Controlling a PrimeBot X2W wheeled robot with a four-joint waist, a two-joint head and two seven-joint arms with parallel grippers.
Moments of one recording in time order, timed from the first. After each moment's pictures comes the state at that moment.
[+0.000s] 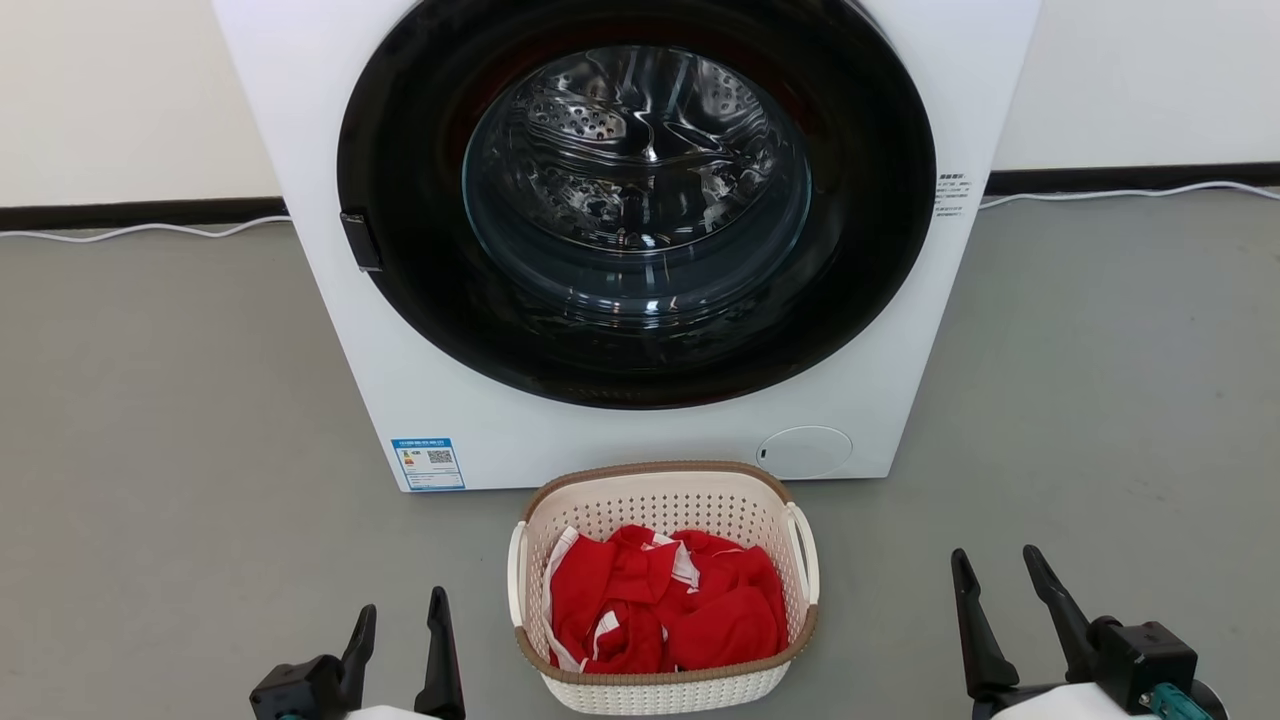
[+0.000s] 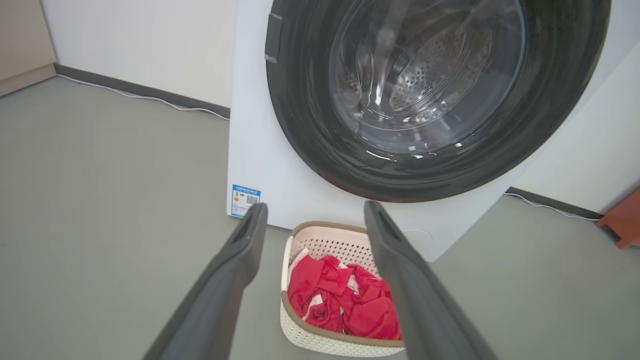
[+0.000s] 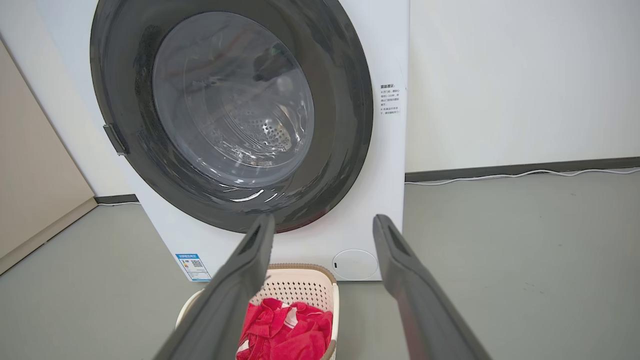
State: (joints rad) left arm 0.06 0.04 -0.16 0.29 -0.41 0.13 -0.26; right arm 0.02 -0.05 -0.04 0.32 0.11 0.12 -0.26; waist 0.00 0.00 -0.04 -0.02
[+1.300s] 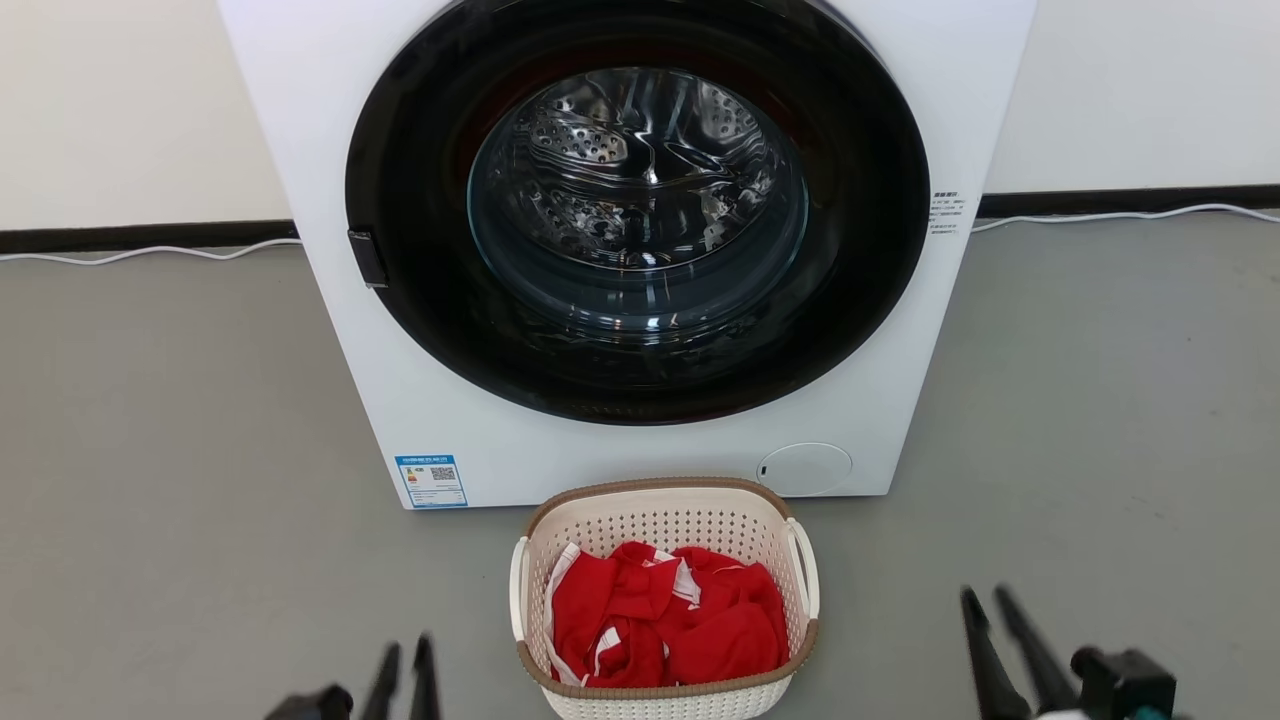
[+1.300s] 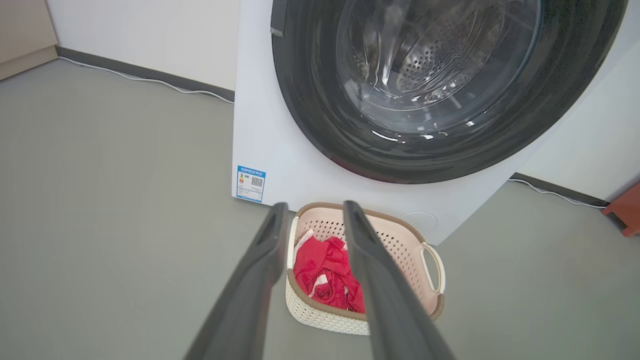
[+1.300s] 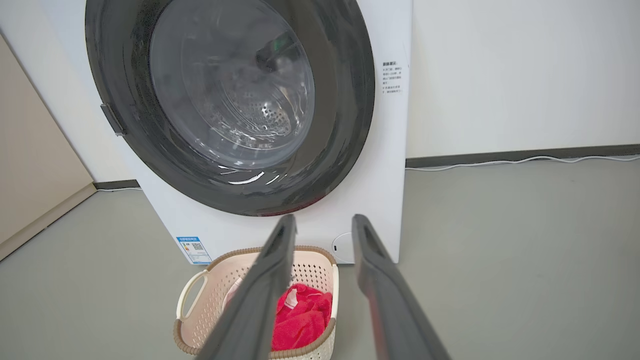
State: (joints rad) left arm 0.06 0.04 -0.15 0.36 -0.41 0.11 -0.26; right arm 0.03 -0.04 -0.03 0.38 0.10 0.12 -0.26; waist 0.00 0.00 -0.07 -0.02
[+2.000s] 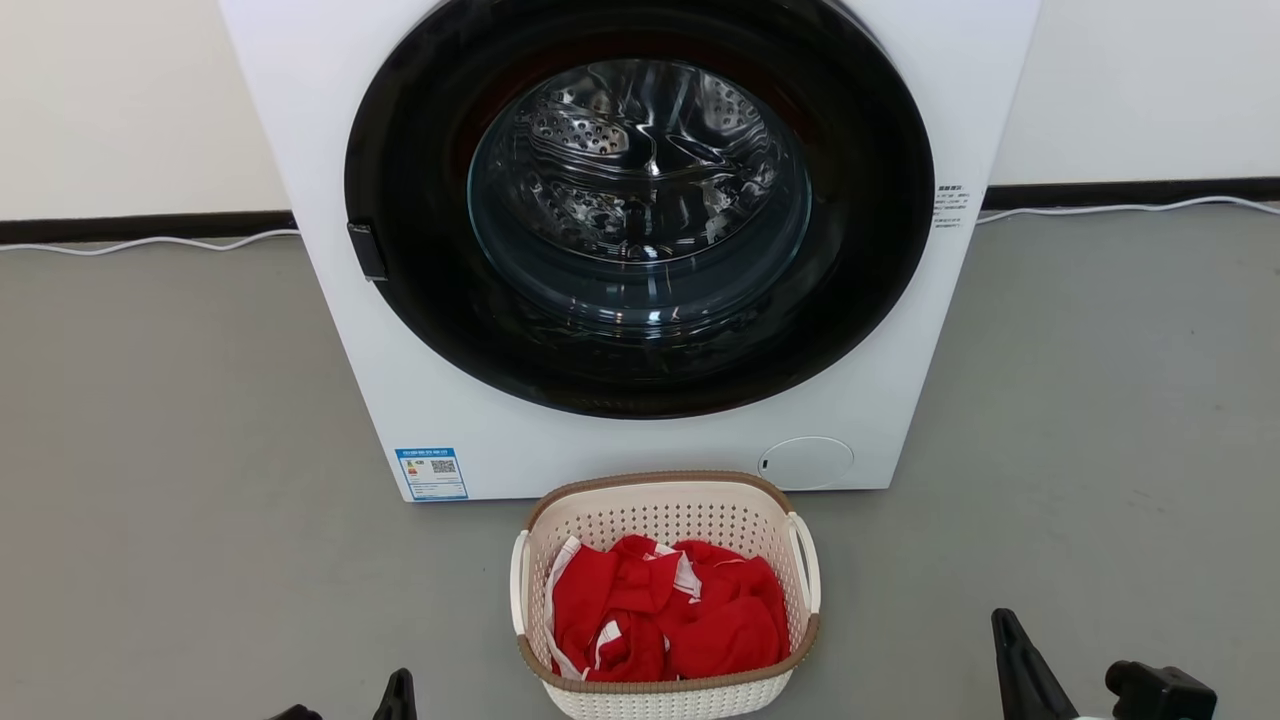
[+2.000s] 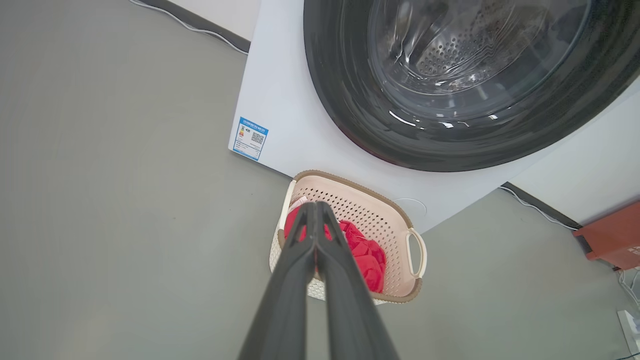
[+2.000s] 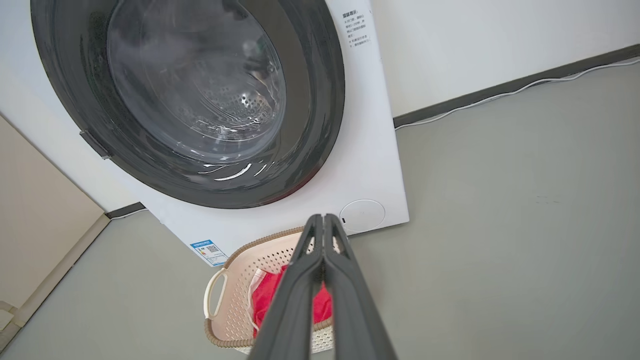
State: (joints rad) left arm 0.09 0.04 -0.12 0.38 -0.58 0.09 -0.20; right arm 0.06 -0.04 -0.04 0.40 0.32 0.12 -0.20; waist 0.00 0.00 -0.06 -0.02
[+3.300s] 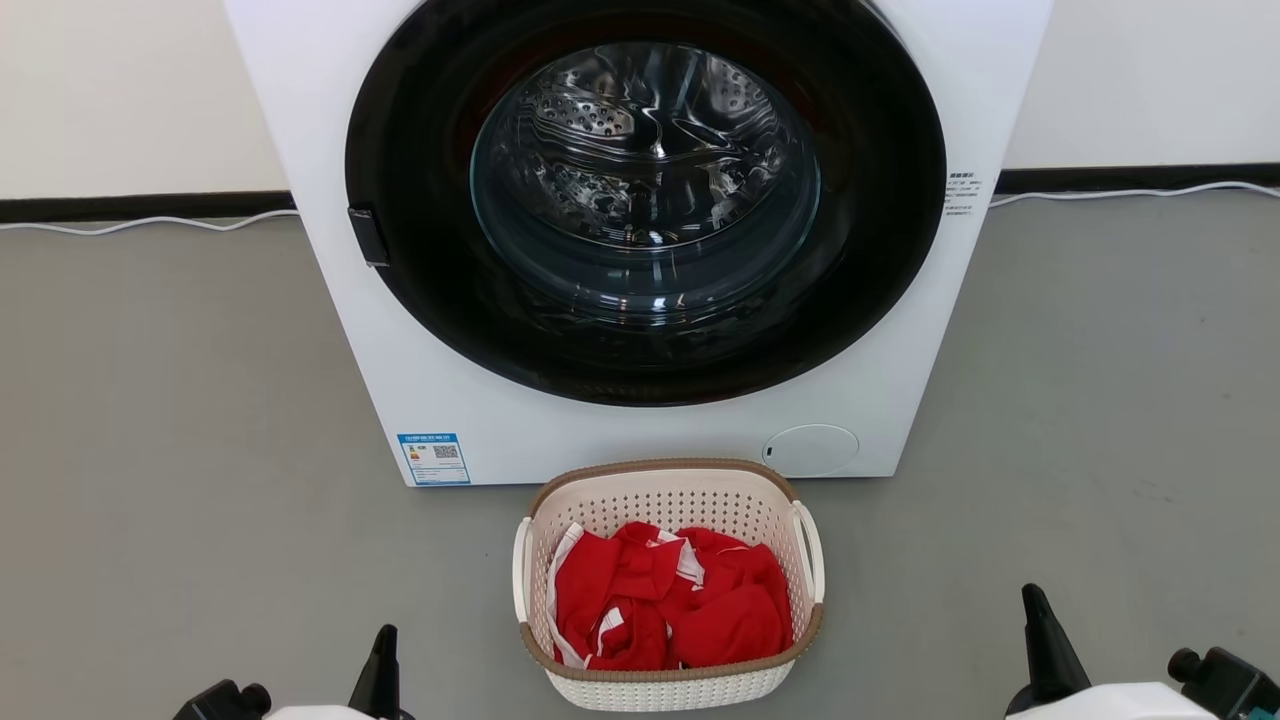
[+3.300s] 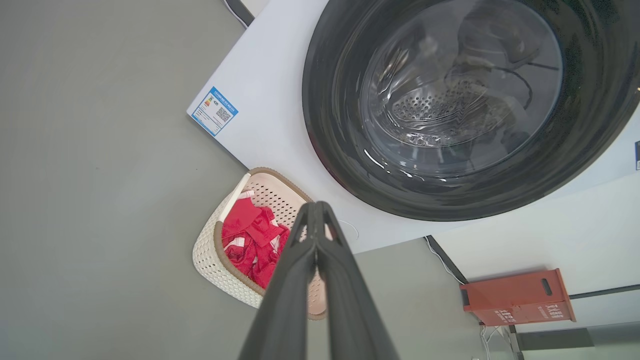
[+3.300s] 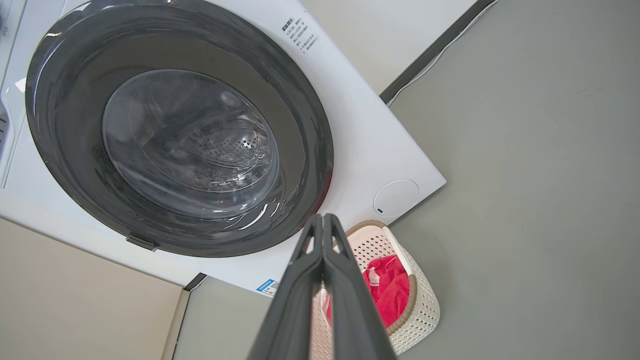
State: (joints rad) left arm 0.04 0.04 -0.05 0.35 -0.94 0.01 -0.09; right arm 0.03 -0.04 -0.07 0.35 0.77 0.12 -0.10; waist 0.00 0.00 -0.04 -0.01
